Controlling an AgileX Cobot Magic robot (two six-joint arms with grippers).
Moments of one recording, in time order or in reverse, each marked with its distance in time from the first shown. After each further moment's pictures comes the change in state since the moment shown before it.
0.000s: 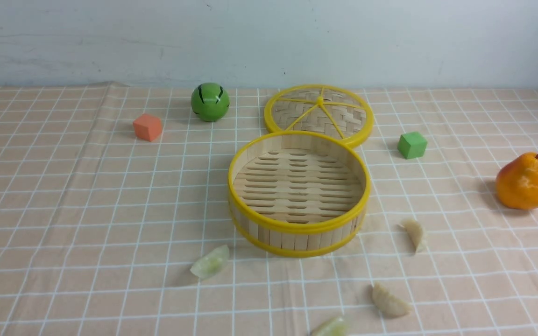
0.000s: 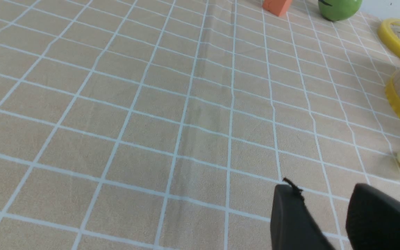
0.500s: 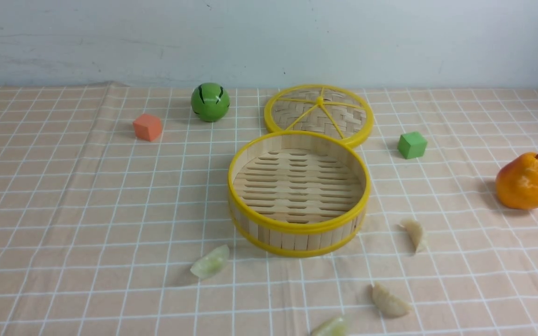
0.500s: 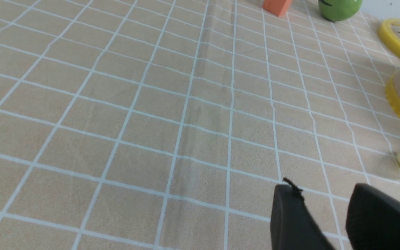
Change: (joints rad) right arm 0.000 0.000 0.000 -0.193 0.001 0.000; left arm 0.000 0.000 0.000 0.000 0.000 0.000
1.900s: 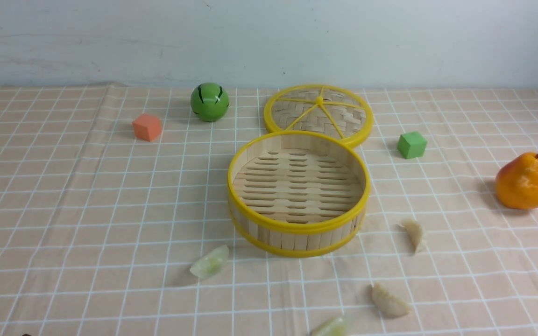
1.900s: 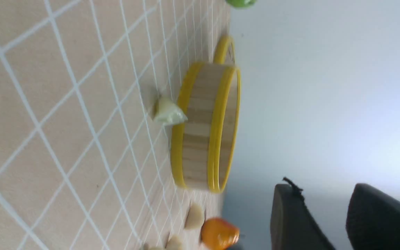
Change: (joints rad) right arm 0.000 0.000 0.010 0.945 0.016 0.332; left arm 0.000 0.000 -0.027 -0.908 0.058 -0.348
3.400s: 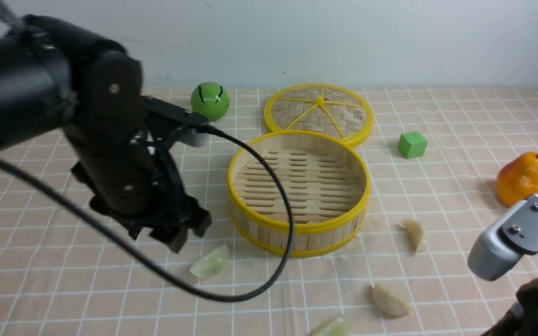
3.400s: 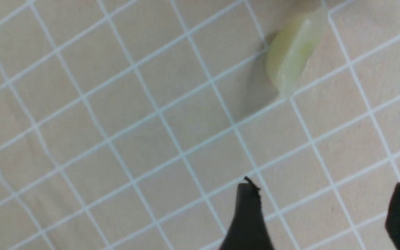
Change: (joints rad) right arm 0.507 0.997 -0.806 -0.305 0.590 -0.770; left arm -0.557 1.652 -1.357 1.039 0.678 0.554
